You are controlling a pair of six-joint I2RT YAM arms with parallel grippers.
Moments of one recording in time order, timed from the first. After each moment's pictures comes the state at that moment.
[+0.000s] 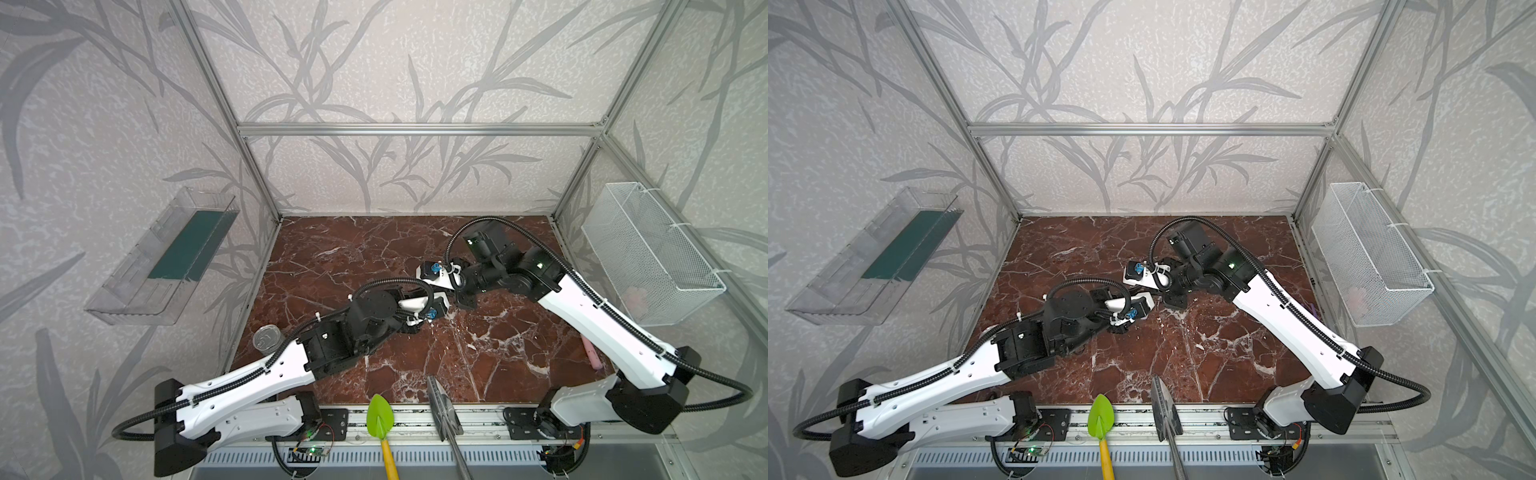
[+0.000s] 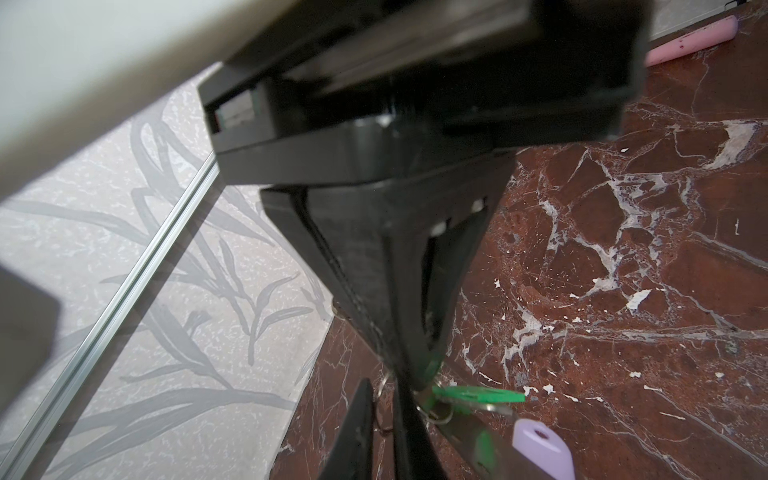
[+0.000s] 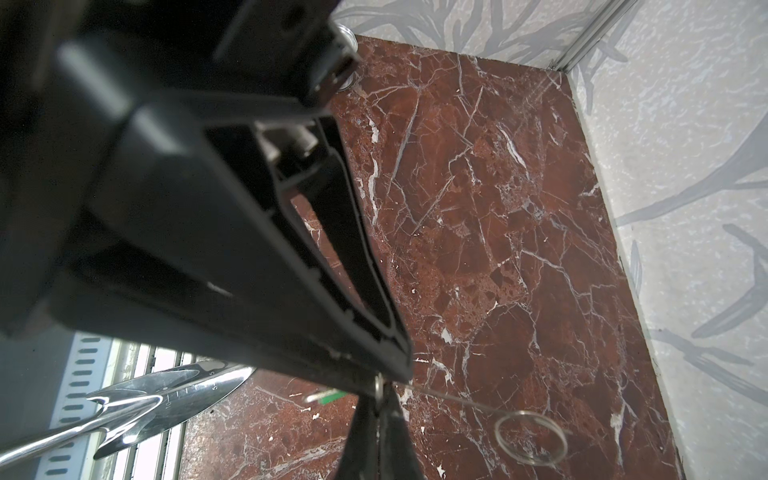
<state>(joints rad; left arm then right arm) -1.07 1.01 0.94 -0.21 -0.32 0.69 0.77 1.41 1.60 -1.03 -0.40 -0.71</state>
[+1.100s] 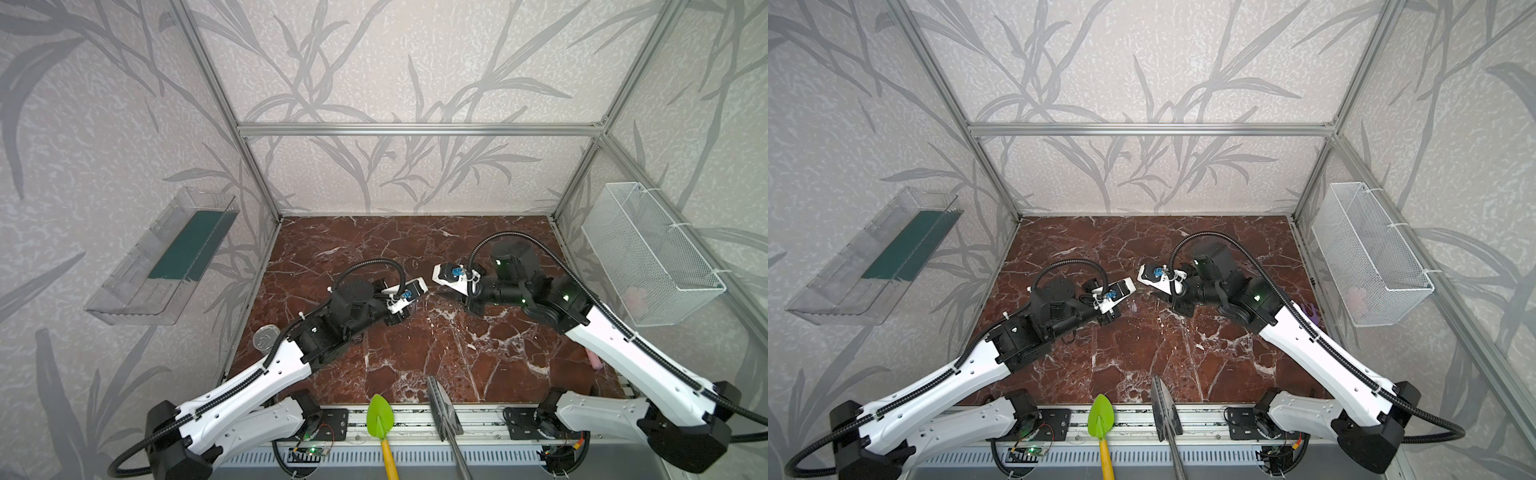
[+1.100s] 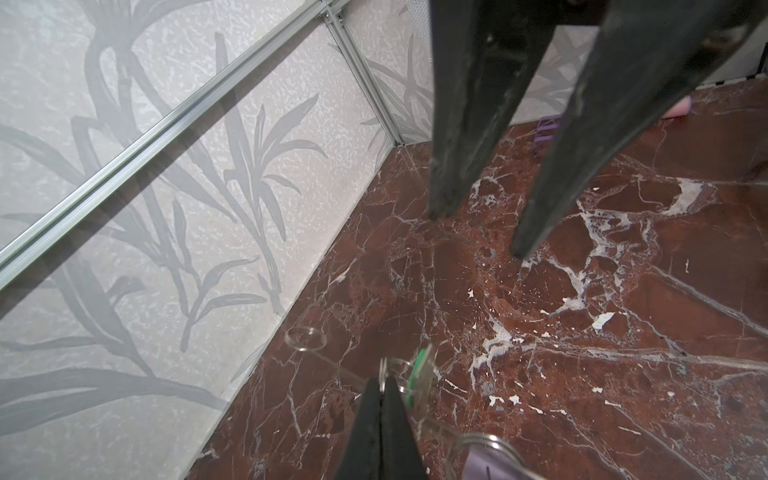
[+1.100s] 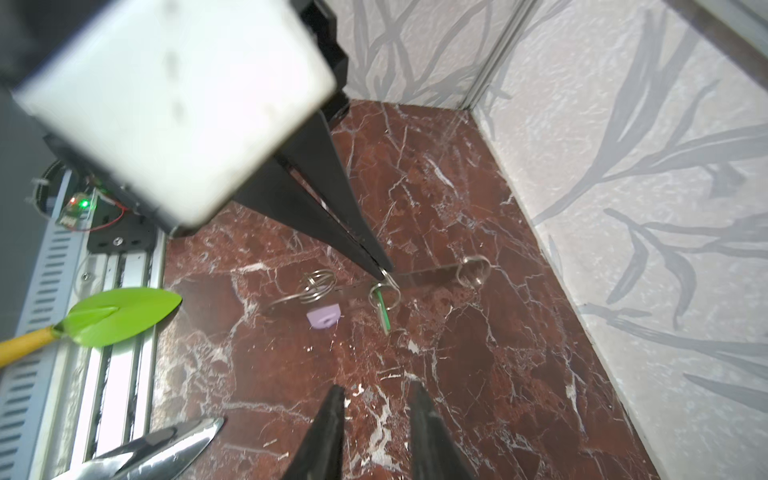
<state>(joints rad) -0.81 0.95 0.81 -0.09 0.05 0.52 0.77 1.14 1.26 -0.66 -0.29 -0.48</state>
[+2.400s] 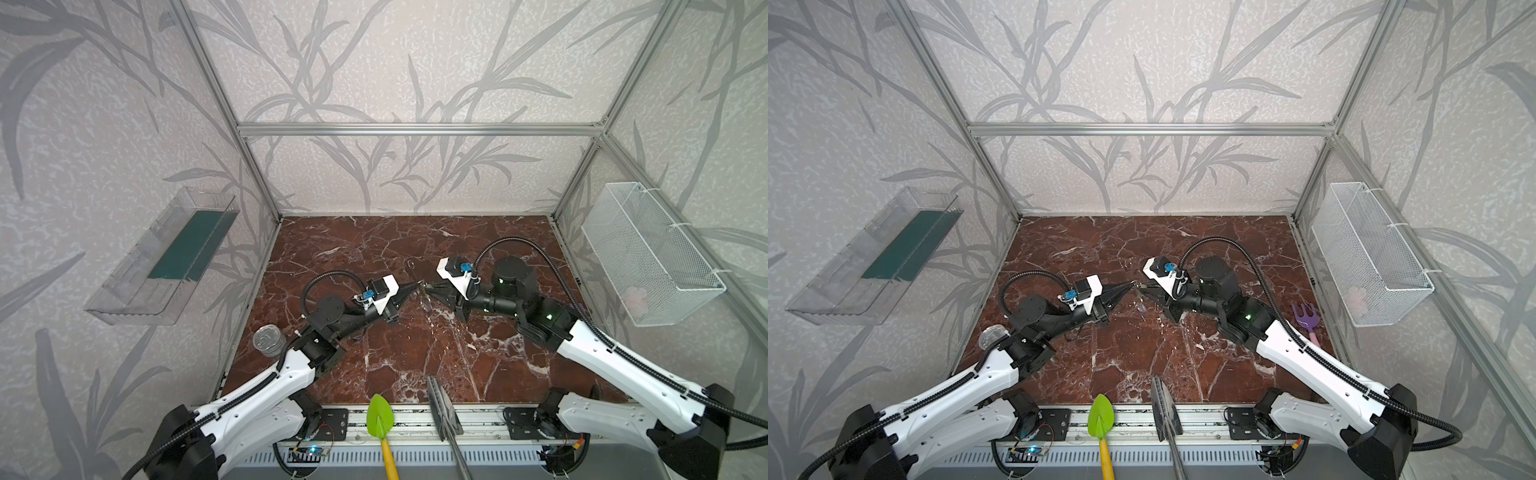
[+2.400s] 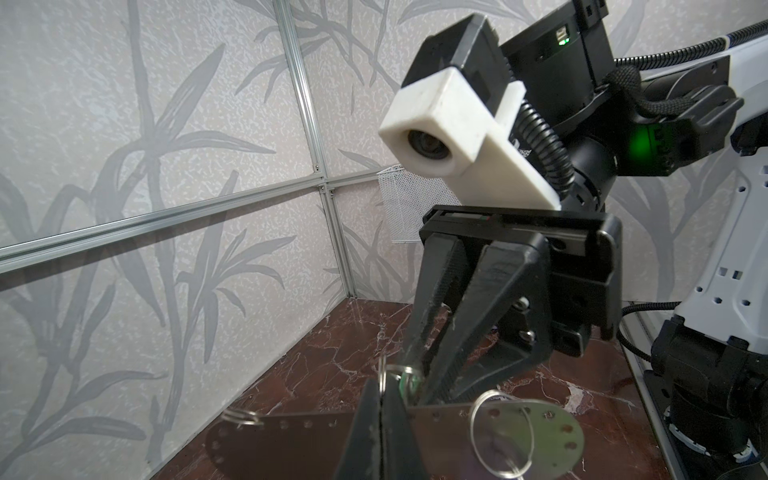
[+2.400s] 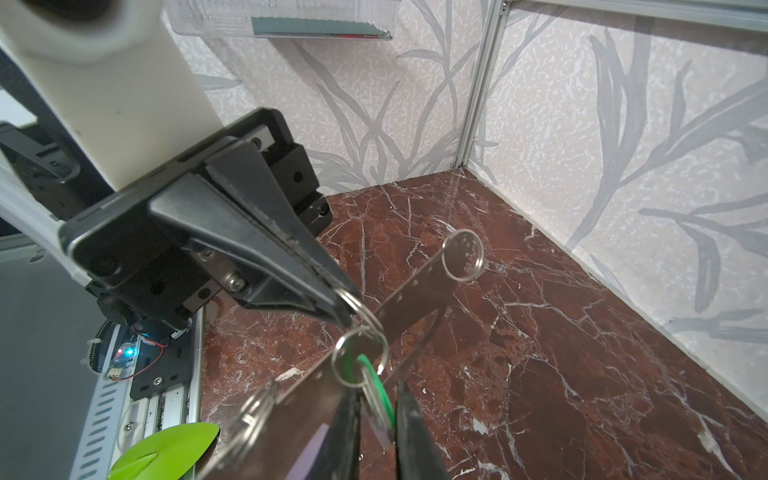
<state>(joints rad) -0.68 0.93 0.53 0.62 0.40 0.11 0.78 1.08 0.98 -0.20 -0.39 -0.15</state>
